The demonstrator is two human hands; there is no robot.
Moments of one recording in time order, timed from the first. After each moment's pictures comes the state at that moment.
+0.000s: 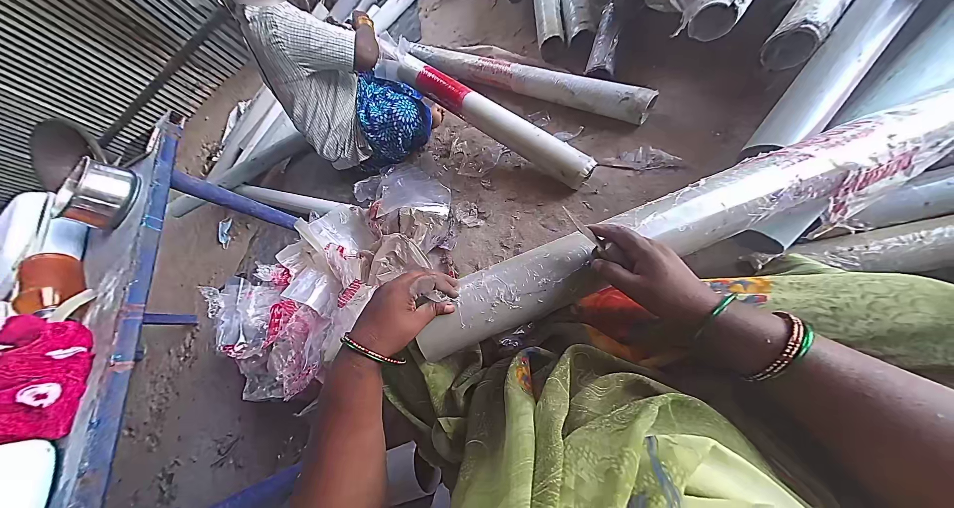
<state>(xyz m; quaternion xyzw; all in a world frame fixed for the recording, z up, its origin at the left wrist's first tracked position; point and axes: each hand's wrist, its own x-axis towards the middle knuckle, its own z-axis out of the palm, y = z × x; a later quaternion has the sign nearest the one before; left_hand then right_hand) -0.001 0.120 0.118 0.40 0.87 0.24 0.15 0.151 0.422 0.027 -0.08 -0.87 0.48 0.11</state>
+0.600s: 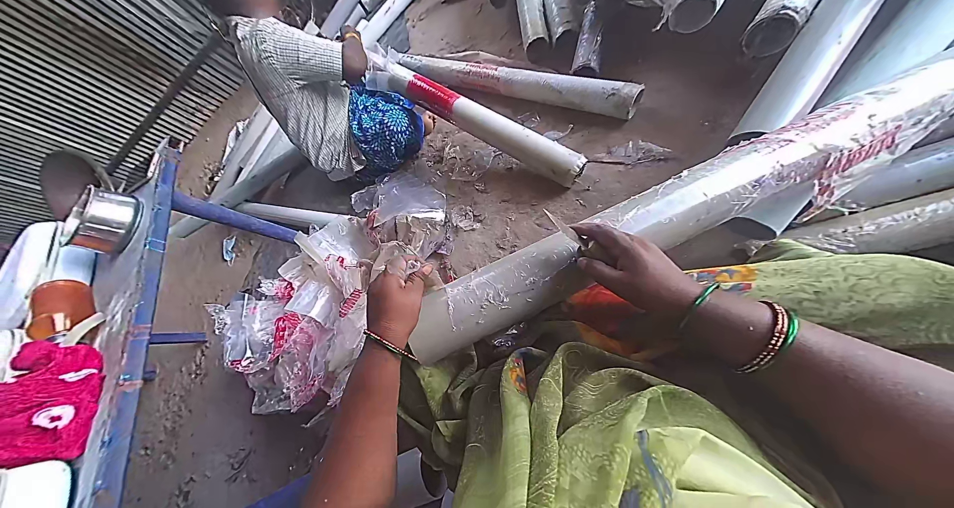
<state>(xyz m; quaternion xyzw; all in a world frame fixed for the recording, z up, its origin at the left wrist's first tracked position) 0.003 0.159 0.109 0.16 0.97 0.20 0.03 0.151 0.425 0.027 -0.05 -0.87 0.48 0.11</state>
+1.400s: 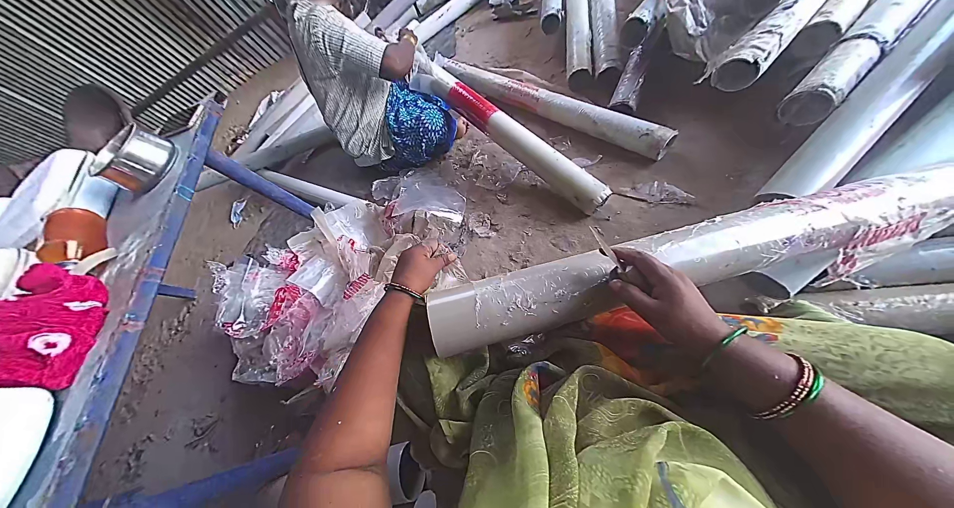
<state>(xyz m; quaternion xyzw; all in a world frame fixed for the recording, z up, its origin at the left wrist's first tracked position) -0.075 0.136 0.070 0.16 0.95 0.21 0.17 0.151 0.421 0.029 -0.09 -0.87 0.48 0.10</state>
